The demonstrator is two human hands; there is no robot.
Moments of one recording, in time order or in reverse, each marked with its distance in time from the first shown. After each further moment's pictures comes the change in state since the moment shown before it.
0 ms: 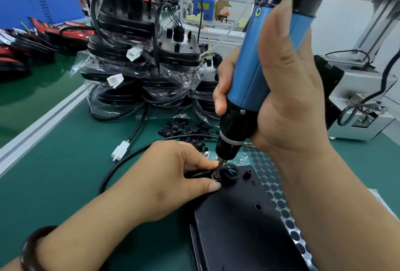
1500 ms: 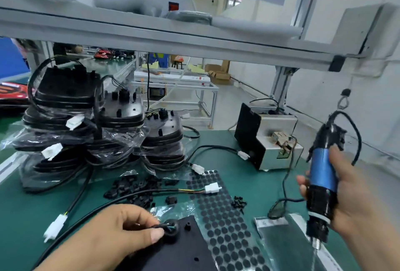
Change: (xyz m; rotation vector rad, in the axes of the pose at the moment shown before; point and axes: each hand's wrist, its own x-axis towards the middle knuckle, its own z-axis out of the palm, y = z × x) left_hand 0.021 0.007 -0.007 -0.155 -0.189 -0.259; right_hand -0.085 -0.078 -0.187 -0.098 0.875 0.408
